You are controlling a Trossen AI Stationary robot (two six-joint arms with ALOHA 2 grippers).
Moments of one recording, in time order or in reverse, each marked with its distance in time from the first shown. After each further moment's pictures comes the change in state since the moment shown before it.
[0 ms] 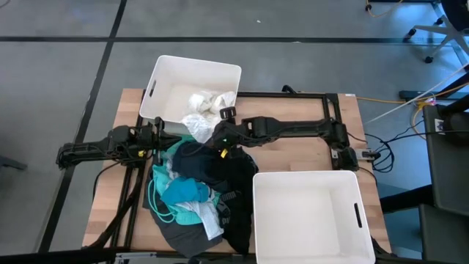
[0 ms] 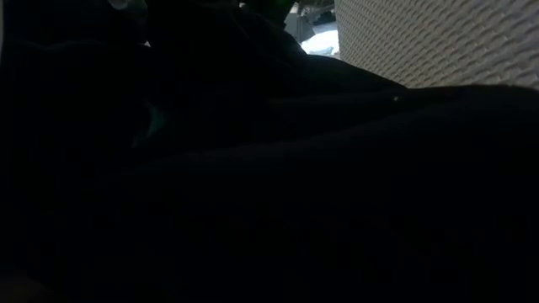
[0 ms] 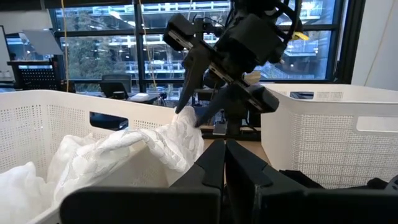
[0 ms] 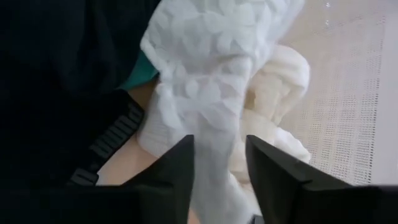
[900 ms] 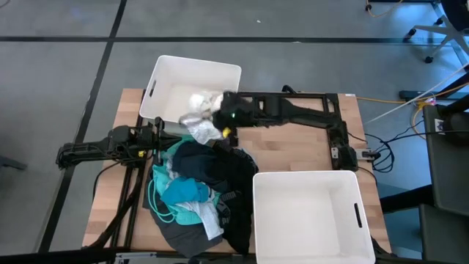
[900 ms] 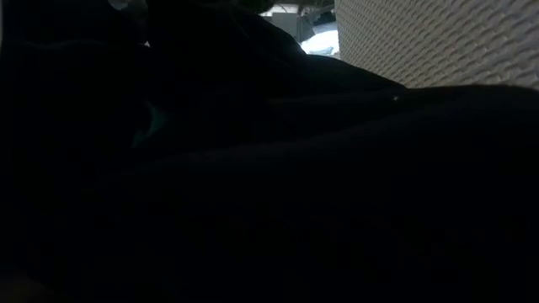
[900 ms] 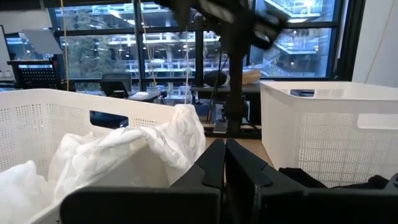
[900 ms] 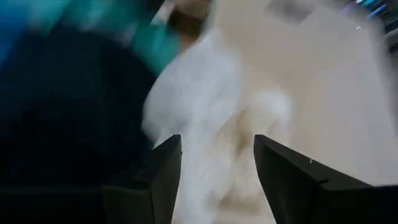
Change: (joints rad) left arm 0.000 0.000 0.000 -0.005 0.000 0.004; right arm -0.050 -0.003 0.282 -0.161 -0.260 0.185
